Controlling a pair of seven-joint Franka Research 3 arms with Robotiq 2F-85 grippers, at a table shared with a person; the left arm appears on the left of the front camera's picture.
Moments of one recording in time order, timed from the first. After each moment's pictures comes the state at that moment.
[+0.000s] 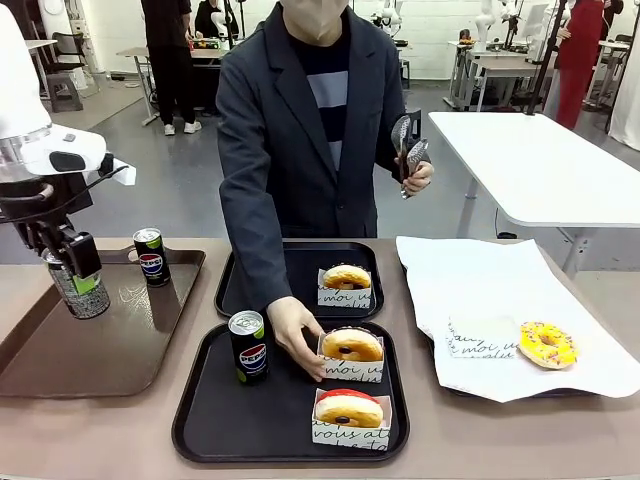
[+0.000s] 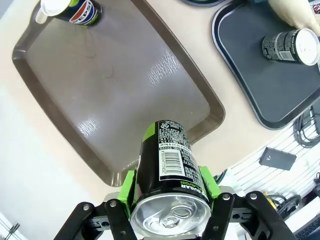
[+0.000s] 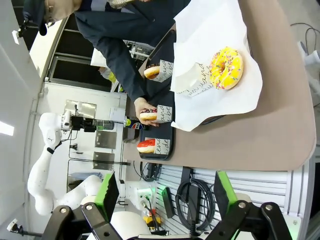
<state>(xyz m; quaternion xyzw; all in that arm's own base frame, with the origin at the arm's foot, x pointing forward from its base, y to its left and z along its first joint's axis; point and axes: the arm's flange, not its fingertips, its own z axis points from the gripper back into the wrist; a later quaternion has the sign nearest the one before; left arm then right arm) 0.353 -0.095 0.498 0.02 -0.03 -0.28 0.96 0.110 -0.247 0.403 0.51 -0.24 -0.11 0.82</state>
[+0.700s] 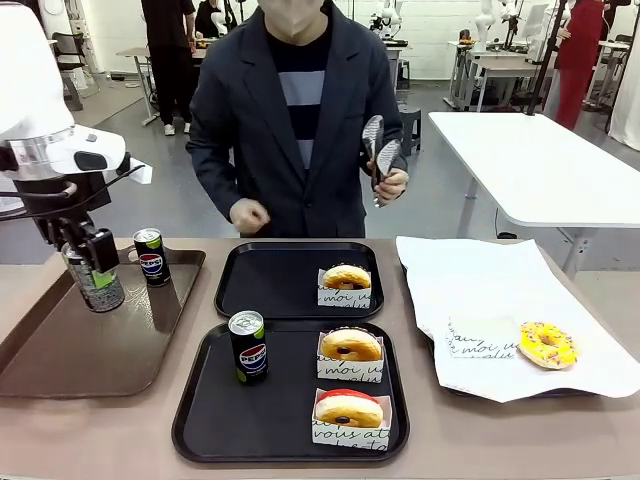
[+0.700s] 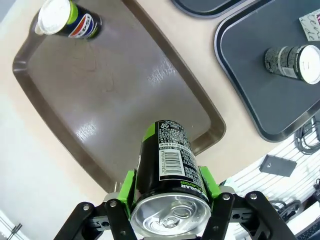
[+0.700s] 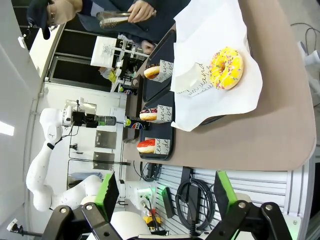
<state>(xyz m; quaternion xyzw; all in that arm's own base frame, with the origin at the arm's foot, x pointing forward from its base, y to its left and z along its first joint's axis) 0.376 -0.116 0.492 0.03 -0.02 -0.28 0.96 0.110 -0.247 0.403 0.51 -0.24 -0.11 0.82</state>
